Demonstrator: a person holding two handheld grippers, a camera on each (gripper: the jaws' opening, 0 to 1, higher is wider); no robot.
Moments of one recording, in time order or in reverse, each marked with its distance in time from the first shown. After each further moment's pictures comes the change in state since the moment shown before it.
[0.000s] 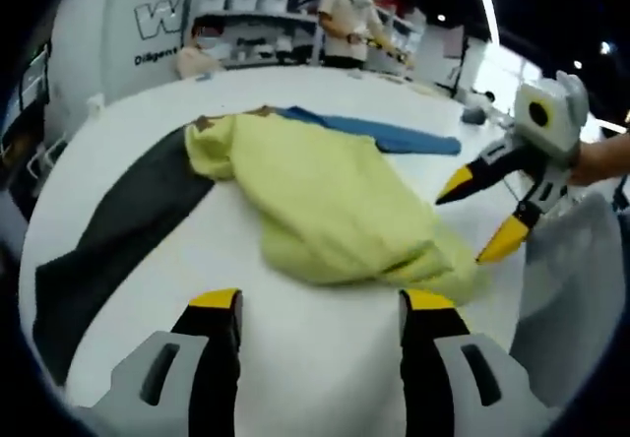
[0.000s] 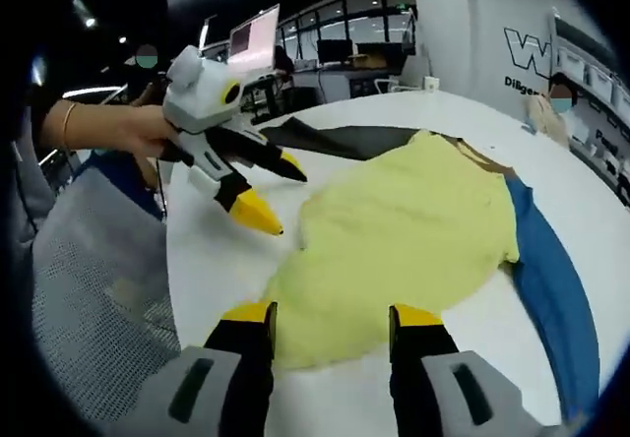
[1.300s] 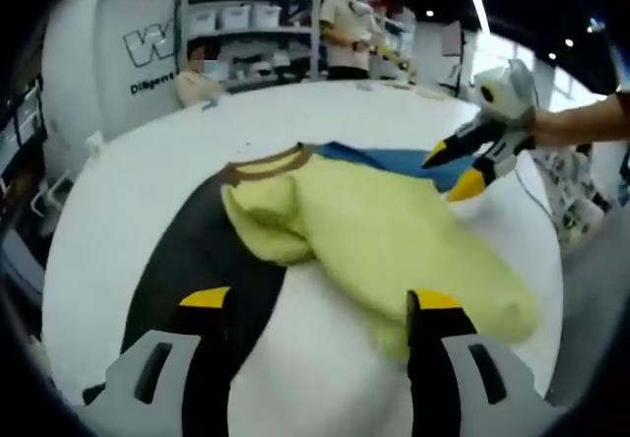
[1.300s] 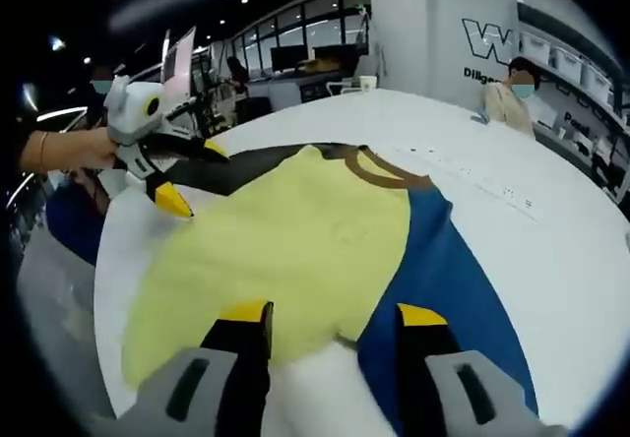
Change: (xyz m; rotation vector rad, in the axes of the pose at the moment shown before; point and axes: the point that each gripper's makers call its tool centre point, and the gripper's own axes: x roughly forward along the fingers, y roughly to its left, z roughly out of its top) left arm 0.059 0.158 0.123 0.167 -0.036 0.145; right arm 0.036 -0.238 0.078 0.040 -0.045 -0.157
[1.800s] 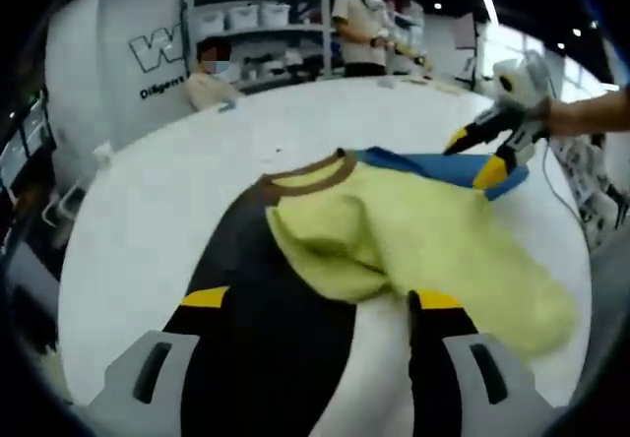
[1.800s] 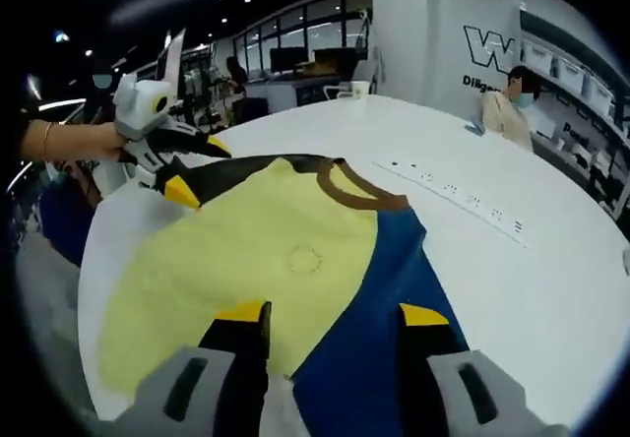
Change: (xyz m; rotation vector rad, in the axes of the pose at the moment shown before) left arm 0.082 0.056 0.038 -0.021 0.059 0.080; right arm 0.065 -0.063 0.020 -0.063 0.056 -0.098
